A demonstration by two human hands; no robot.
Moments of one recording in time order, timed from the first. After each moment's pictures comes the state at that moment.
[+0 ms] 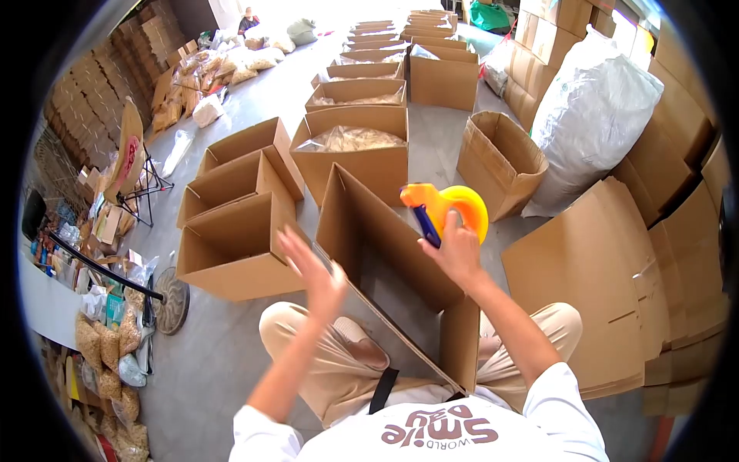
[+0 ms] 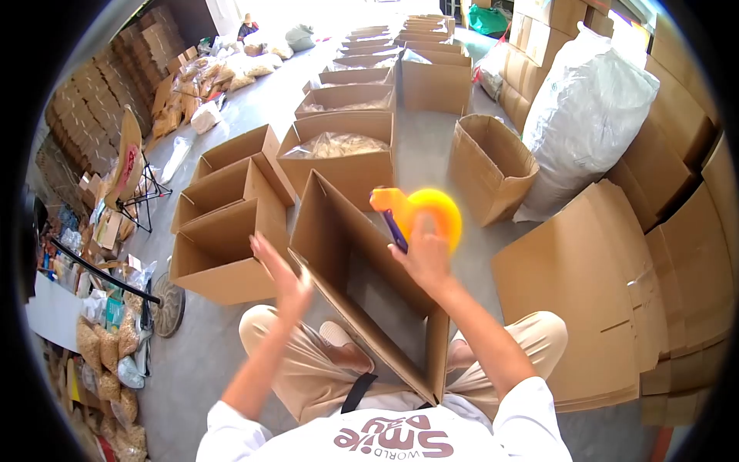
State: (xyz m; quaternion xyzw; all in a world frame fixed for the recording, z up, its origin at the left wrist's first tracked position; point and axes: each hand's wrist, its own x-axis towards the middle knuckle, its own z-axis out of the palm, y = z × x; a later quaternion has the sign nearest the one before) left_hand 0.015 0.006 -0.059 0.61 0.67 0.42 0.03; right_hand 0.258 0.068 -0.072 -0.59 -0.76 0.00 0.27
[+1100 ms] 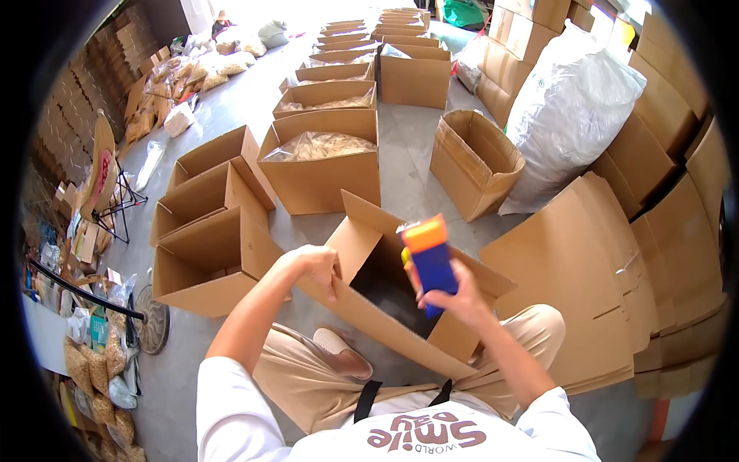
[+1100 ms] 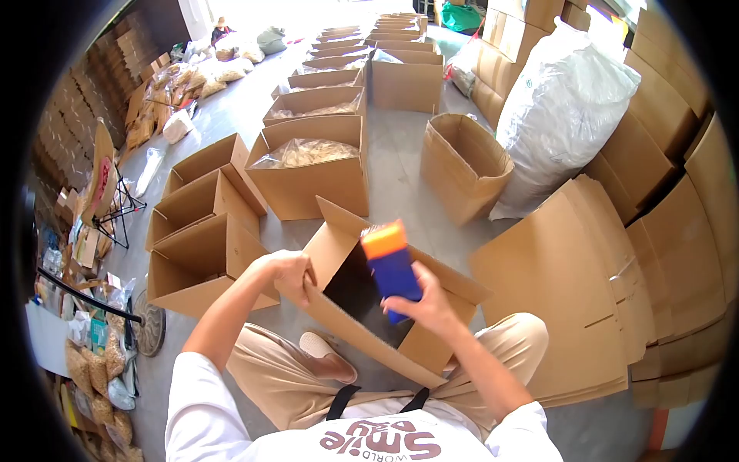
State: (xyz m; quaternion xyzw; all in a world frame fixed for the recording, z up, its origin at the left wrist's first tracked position) left_hand 0.018 0.118 -0.039 0.80 0.45 -0.27 0.28; right_hand 0.299 0.005 -0.058 -0.36 -0.50 0.62 0.48
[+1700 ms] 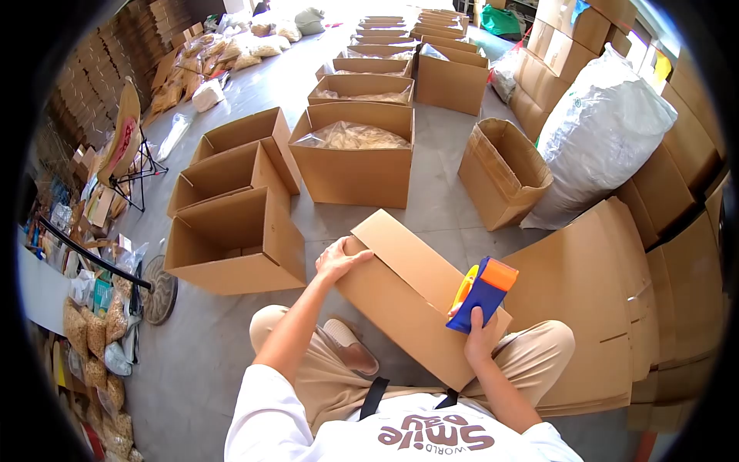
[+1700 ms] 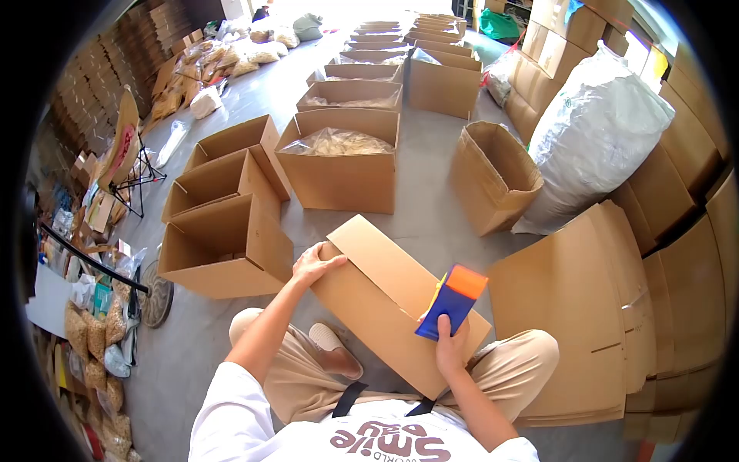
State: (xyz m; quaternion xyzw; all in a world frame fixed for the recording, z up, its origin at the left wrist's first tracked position) left_hand 0.004 0.098 -0.123 0.55 0.74 0.16 0.35; right_hand 0.284 -0.044 -0.127 -0.49 -0.42 0.43 0.63
